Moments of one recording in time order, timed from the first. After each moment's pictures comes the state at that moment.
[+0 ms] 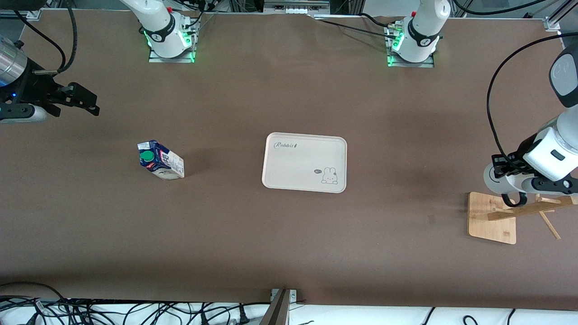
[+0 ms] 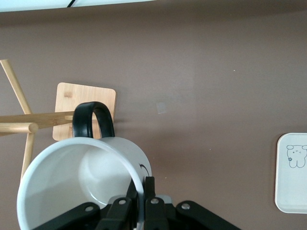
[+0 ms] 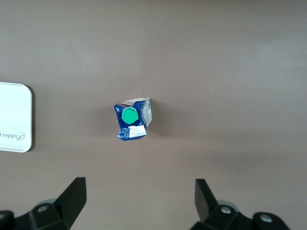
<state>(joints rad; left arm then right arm) 0.01 0.30 -0.01 -1.44 0.03 1.79 0.05 0.08 0.01 -0.02 -1.61 0.02 1.61 0.03</state>
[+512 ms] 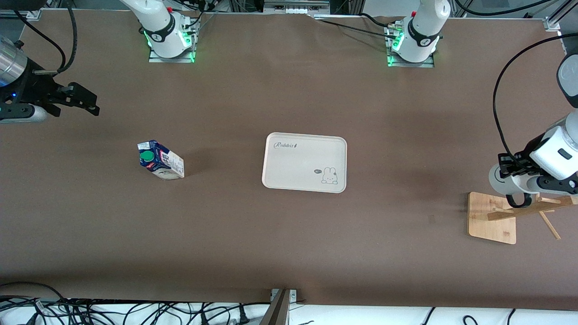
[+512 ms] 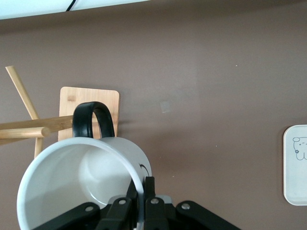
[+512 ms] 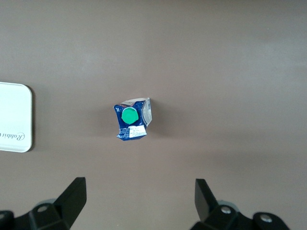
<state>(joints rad) 0.03 0.30 0.00 -1.44 0.02 1.79 0.13 0.08 0.01 -0.02 -1.61 0.02 1.61 0.03</state>
